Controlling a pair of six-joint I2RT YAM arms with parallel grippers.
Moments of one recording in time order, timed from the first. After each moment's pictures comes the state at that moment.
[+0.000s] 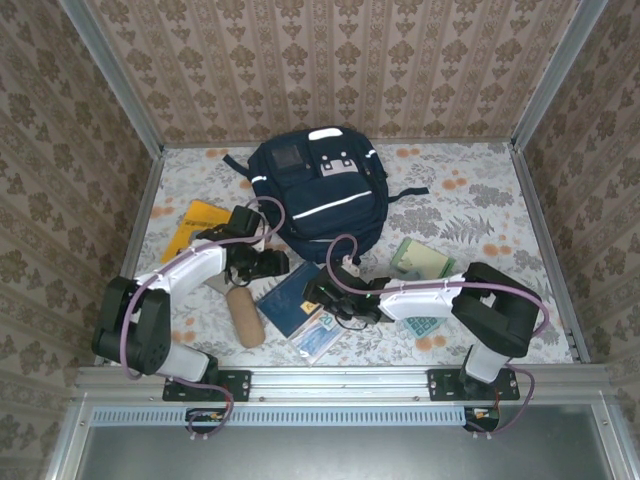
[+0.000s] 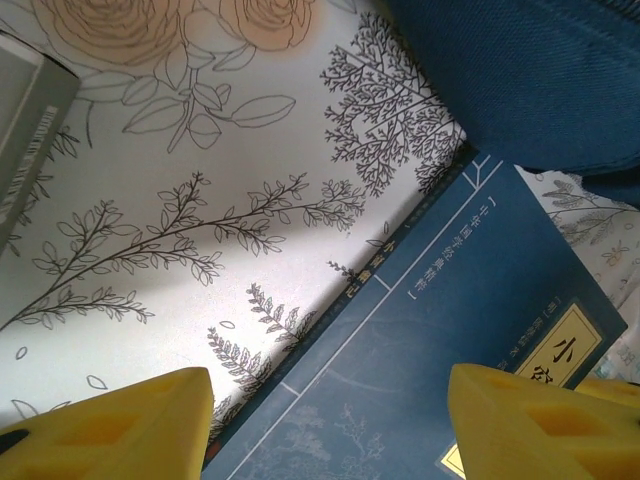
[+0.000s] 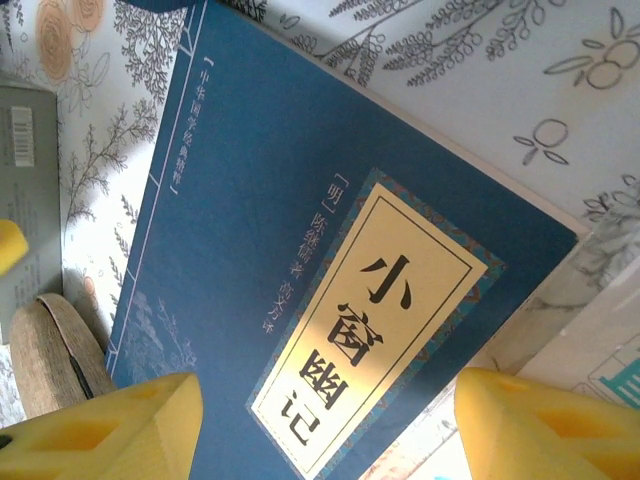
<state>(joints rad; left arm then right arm) -0.42 1.45 0.84 -0.61 0.29 -0.43 1.01 1.68 0.82 -0.02 0.12 1.36</state>
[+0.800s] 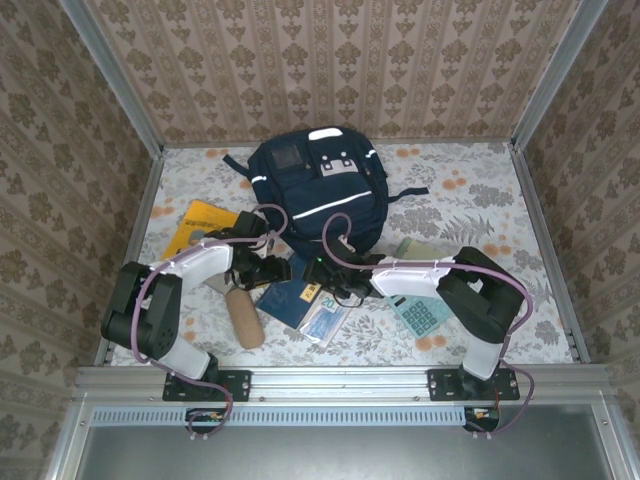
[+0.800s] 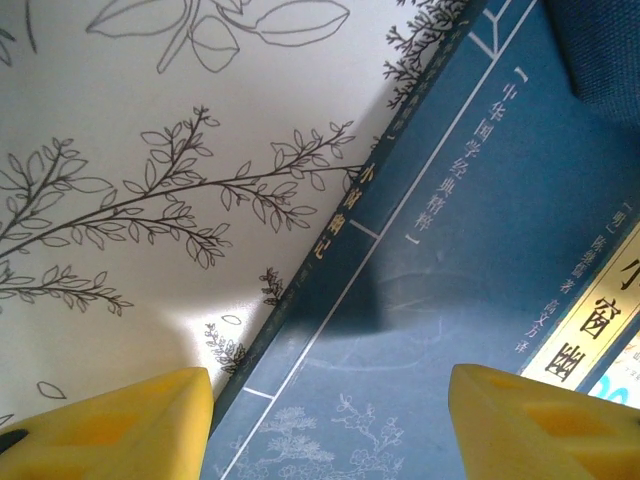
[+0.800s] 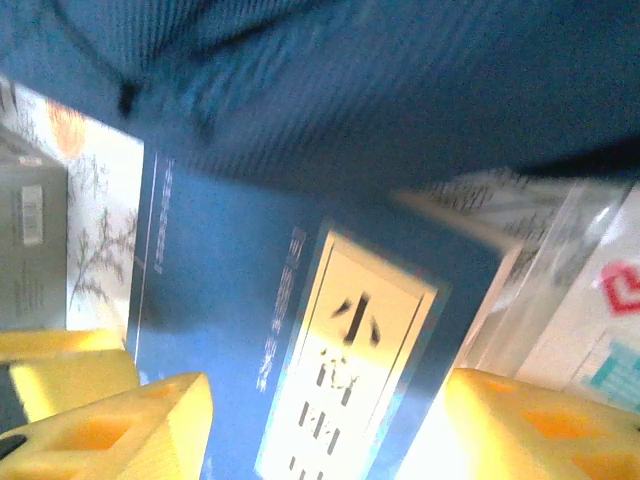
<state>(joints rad) -0.42 1.54 0.82 -0.60 0.32 -0.47 0.90 1.78 0.98 -0.12 0.02 1.22</state>
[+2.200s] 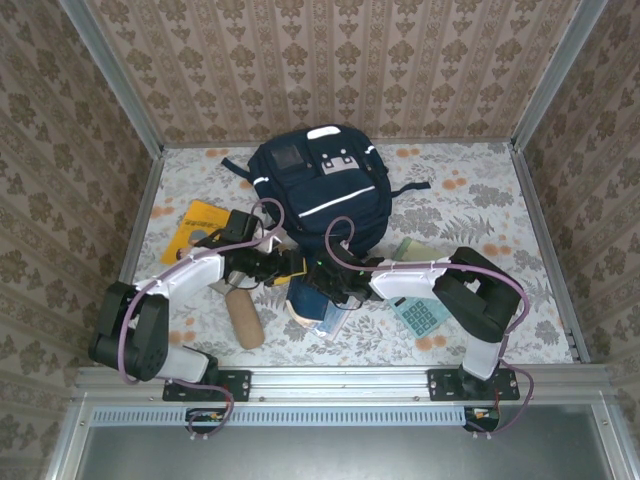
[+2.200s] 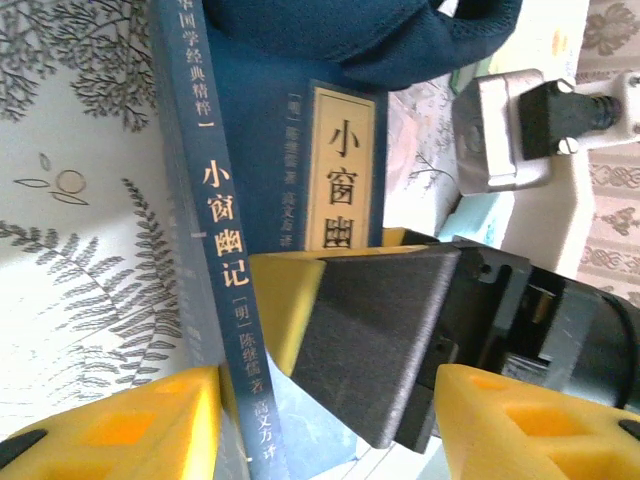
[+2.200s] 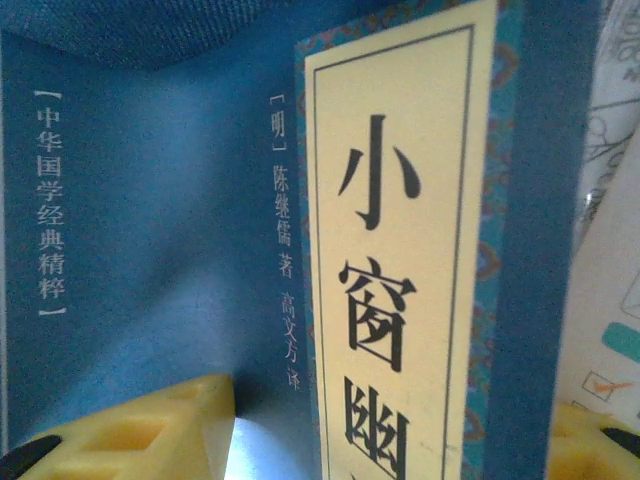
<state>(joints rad) -0.42 1.41 0.76 -0.43 0.78 -0.55 0.89 1.80 0.95 -0.05 -0.03 1.33</state>
